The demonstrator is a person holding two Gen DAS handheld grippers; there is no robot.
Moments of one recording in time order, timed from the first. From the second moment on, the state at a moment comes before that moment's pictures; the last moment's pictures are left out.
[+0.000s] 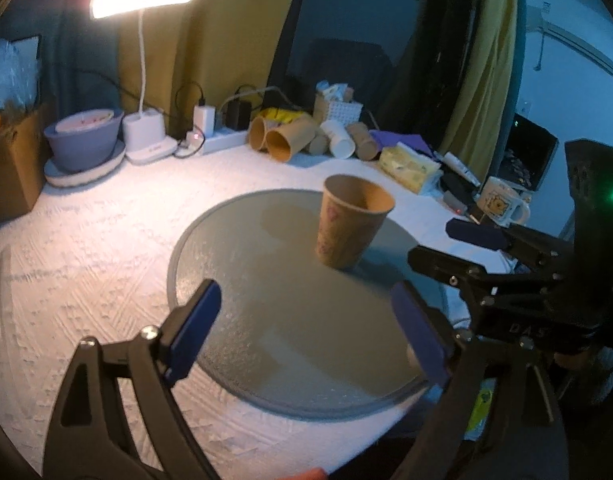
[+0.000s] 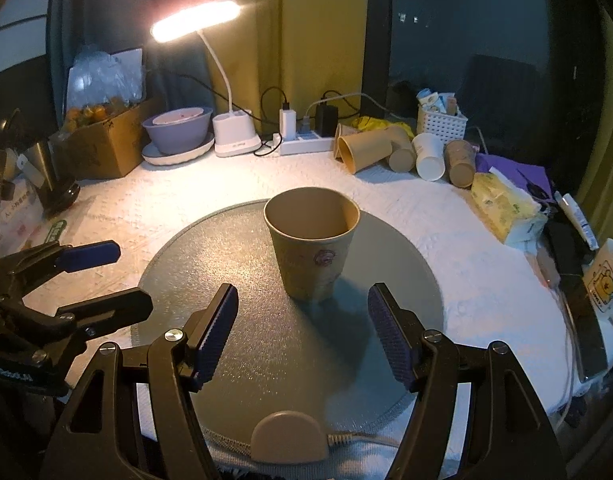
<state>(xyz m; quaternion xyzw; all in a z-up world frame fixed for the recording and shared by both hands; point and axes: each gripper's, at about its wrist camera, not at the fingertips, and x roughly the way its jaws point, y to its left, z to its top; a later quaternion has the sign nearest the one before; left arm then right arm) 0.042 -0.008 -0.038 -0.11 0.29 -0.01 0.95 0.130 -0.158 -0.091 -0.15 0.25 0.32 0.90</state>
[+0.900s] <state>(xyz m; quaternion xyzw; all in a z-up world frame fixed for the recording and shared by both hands) -0.012 -0.032 0.034 -0.05 0.18 0.02 0.98 0.059 -0.199 -0.031 -0.13 0.17 0.29 0.93</state>
